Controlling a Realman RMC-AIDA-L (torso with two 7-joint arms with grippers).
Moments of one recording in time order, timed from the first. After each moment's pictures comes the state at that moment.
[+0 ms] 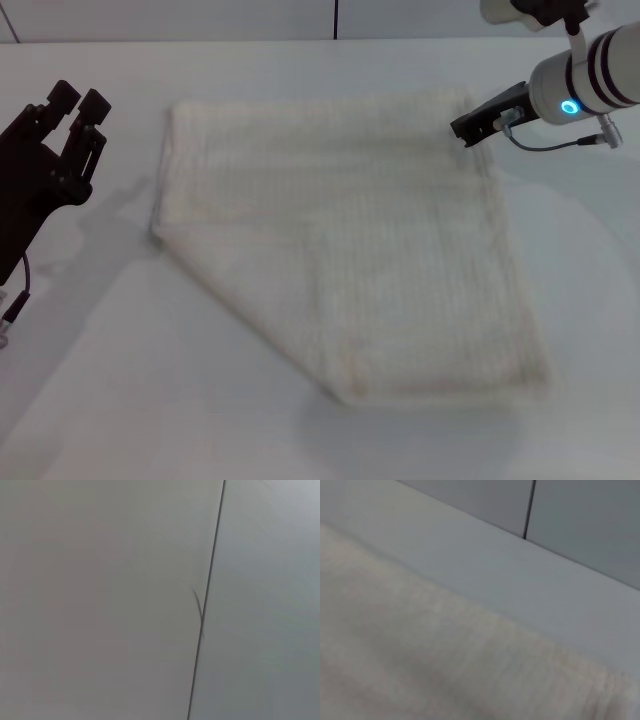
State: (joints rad) left arm -0.40 -2.07 0.45 0.01 1.35 1.63 -0.58; right arm 0.93 1.97 -1.32 -0.43 -2.30 -0.71 2.28
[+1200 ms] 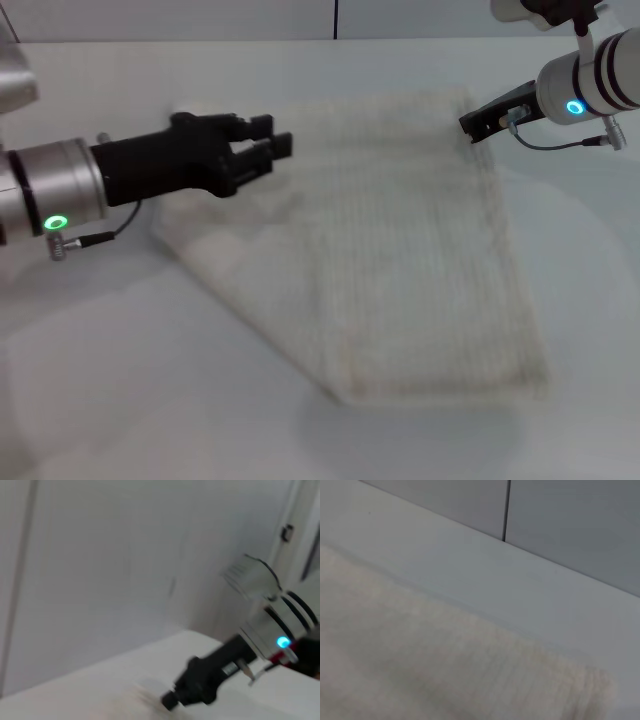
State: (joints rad) left arm -0.51 -2.06 1.09 0.66 1.55 1.29 -1.41; right arm 0.92 1.97 -1.30 -0.40 -2.30 -0.67 2.28
